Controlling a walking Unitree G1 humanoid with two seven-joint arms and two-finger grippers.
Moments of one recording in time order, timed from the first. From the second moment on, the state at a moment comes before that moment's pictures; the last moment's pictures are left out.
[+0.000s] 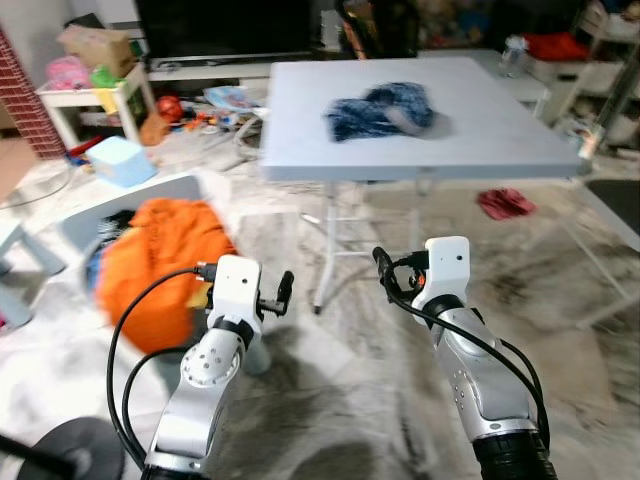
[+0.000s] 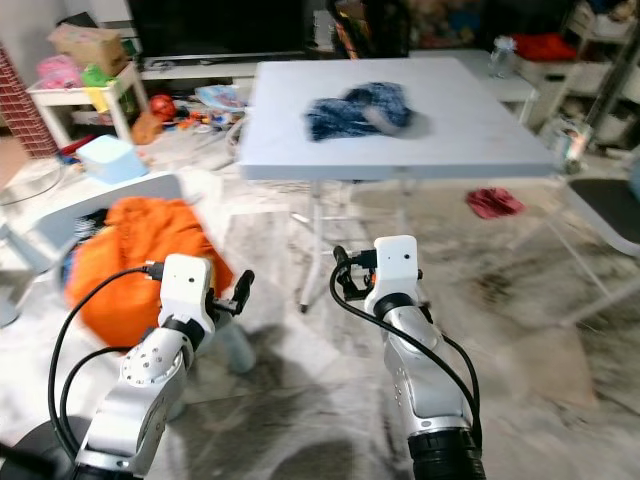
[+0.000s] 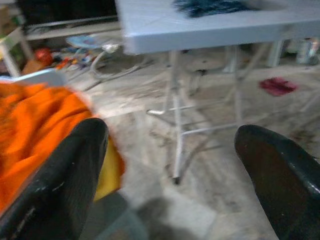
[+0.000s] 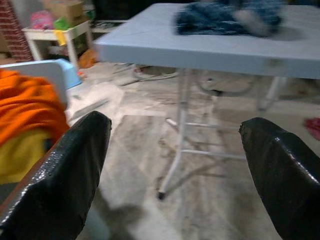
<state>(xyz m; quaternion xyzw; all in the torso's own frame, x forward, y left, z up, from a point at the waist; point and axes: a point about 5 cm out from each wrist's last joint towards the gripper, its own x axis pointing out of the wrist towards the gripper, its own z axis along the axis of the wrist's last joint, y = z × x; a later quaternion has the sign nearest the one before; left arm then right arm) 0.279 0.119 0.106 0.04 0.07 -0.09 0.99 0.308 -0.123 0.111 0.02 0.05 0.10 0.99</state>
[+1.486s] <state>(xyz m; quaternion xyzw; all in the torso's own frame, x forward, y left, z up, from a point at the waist) 0.277 0.132 0.112 -0.03 0.06 -0.09 0.99 0.309 -0.099 0.122 -0.02 0.01 0.15 0.99</state>
